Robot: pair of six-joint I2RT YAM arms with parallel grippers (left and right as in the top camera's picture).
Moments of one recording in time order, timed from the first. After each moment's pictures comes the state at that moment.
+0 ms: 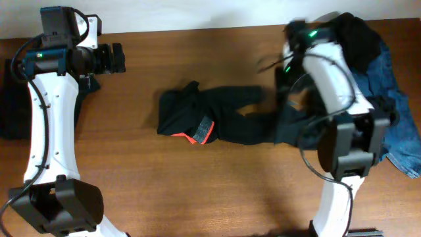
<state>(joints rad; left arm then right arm) 0.09 1.84 1.91 -0.99 0.12 0.04 0.05 2.16 2.00 -1.30 -0.01 0.16</state>
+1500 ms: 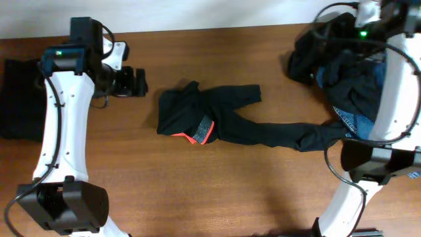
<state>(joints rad) -0.01 1.84 1.91 -1.31 0.18 0.04 -0.20 2.12 2.61 -1.65 -0.20 0.02</state>
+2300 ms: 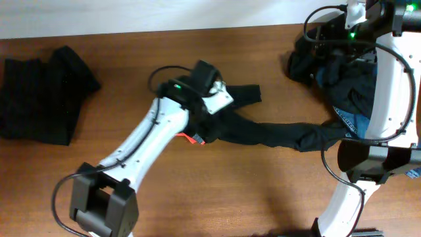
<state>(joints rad) -0.57 1.84 1.57 -1.00 0.03 0.41 -0.16 2.12 2.57 -1.64 -0.16 0.01</state>
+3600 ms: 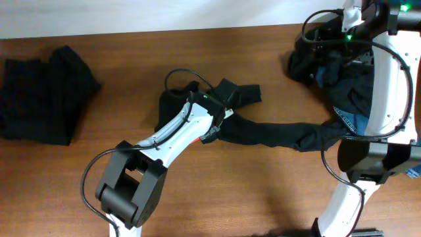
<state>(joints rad) -0.65 2.01 1.52 -0.90 -0.44 0.43 -0.16 2.12 2.51 -1.61 -0.16 0.01</state>
